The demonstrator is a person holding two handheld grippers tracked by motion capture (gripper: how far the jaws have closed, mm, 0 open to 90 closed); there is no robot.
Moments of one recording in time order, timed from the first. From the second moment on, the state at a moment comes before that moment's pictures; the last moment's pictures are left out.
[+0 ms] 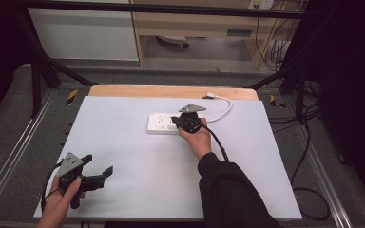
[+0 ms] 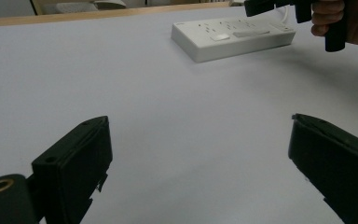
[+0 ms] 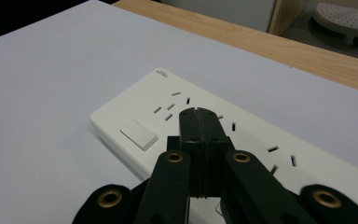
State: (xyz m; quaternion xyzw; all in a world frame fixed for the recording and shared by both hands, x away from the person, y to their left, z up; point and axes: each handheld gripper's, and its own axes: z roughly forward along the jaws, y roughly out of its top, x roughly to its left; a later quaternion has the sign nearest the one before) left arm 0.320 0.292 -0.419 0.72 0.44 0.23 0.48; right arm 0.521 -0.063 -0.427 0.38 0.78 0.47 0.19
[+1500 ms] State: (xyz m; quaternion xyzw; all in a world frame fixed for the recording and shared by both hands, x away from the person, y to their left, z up) left arm 0.320 0.292 -0.419 0.73 0.44 0.23 0.48; right arm 0.520 -0.048 -0.446 0.37 0.79 0.46 0.18
